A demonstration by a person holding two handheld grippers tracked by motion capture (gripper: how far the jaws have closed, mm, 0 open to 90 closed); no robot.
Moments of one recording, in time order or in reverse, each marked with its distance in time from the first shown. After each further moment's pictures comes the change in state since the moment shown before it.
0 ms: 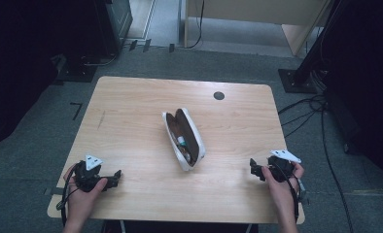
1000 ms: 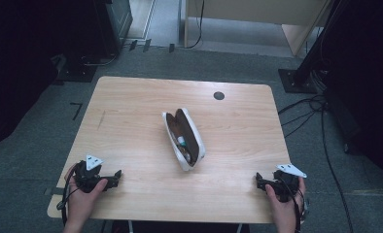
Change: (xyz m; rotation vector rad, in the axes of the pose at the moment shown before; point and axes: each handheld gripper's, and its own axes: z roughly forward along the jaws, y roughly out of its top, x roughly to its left) left arm 0.000 0.000 0.000 -0.001 -0.002 0.003; right arm -0.016 -0.040 -0.012 0.053 -0.026 -0.005
